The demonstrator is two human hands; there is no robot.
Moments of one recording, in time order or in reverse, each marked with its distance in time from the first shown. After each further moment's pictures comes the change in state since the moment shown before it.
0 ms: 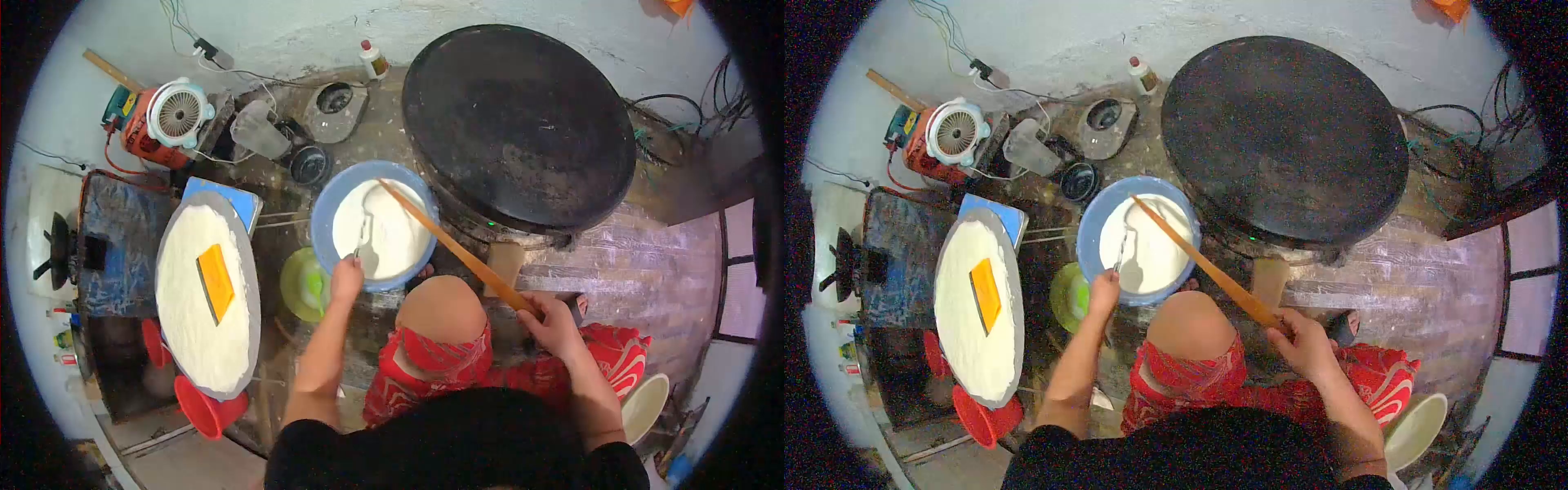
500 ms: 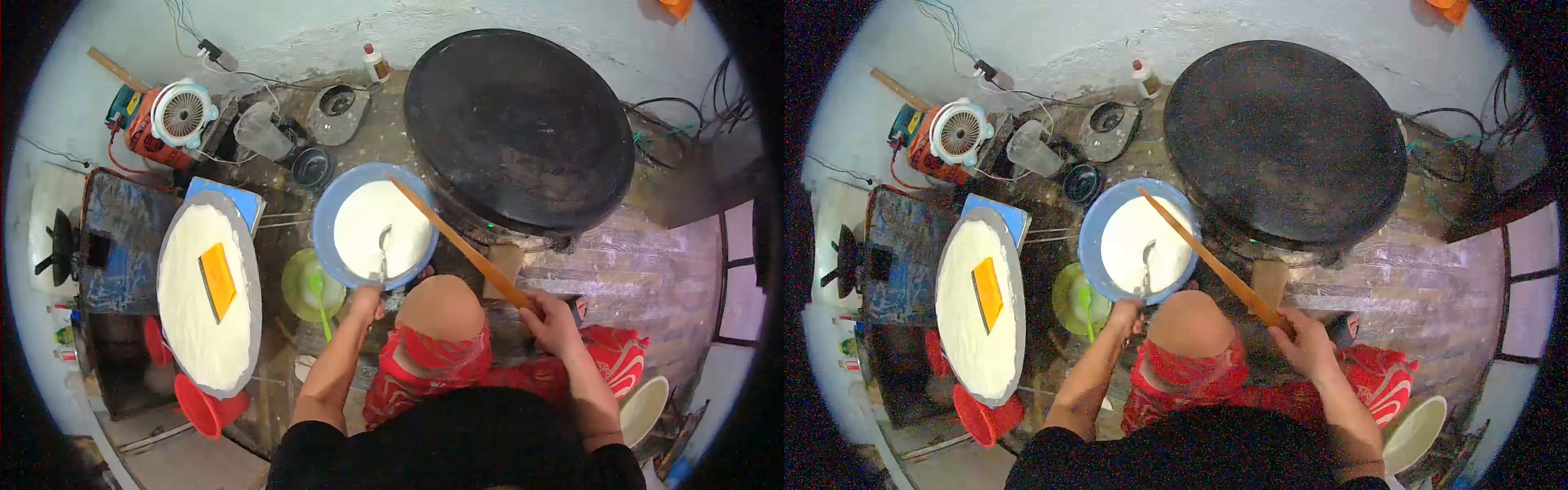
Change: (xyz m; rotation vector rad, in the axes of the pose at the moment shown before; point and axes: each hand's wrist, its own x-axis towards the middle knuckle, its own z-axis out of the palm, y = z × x) left_hand -0.025 -0.021 0.043 -0.689 -0.451 -0.566; right_hand 0.000 0.020 0.000 -0.098 0.049 -0.005
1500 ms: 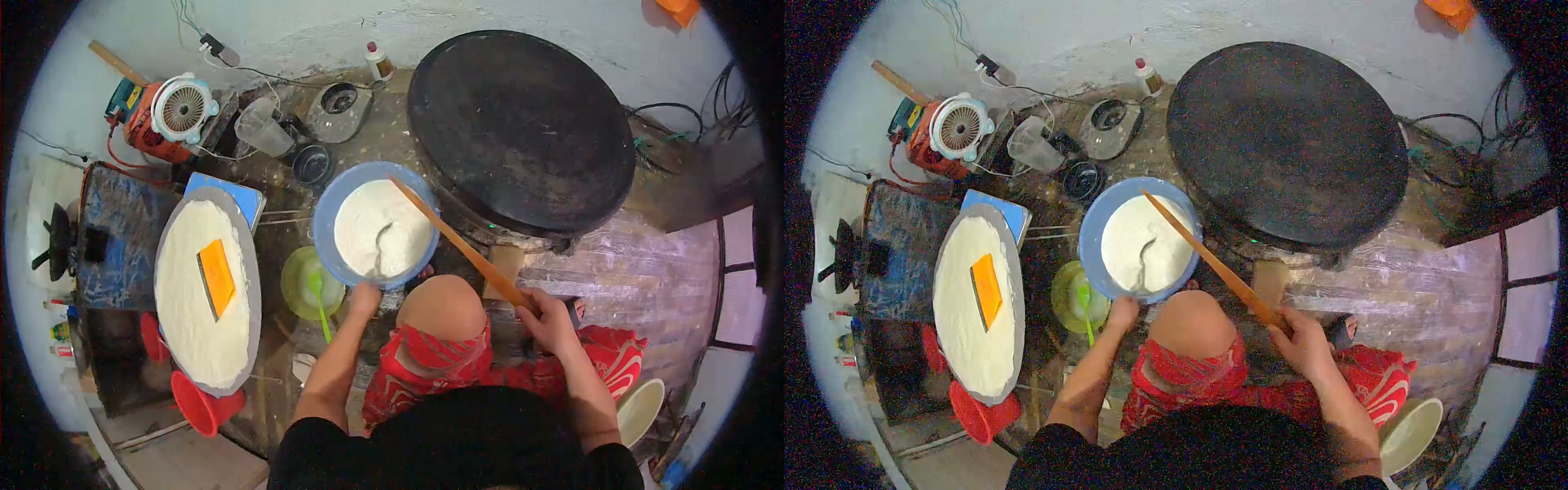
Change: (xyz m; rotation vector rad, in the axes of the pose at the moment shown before) left_hand 0.018 -0.013 -0.009 0.996 0.373 0.545; right_hand 0.007 0.001 0.007 -0.073 0.039 -0.125
